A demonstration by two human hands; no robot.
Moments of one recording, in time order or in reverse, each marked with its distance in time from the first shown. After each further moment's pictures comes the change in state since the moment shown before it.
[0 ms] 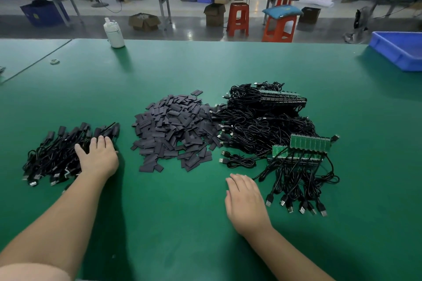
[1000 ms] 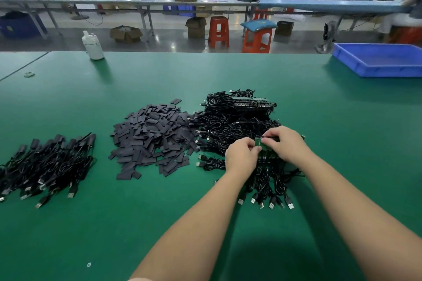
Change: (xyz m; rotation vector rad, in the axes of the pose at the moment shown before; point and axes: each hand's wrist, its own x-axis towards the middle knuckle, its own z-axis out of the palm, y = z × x) left_hand -0.221 0.339 -0.093 -1.097 -0.067 0.568; right_hand 0.088 0.145 -0.154 0.214 -0.204 0.387
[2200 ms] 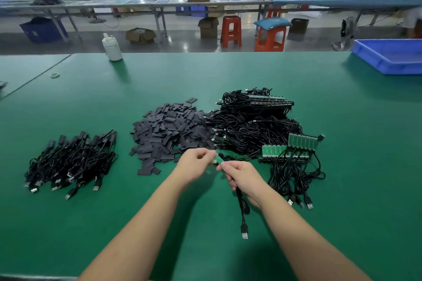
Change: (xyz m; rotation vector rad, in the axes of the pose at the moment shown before) left_hand -0.027 -0.104 -0.136 -0.090 -0.077 -0.061; right_hand -0.056 -0.094 0.129 0.991 -0.332 0.134
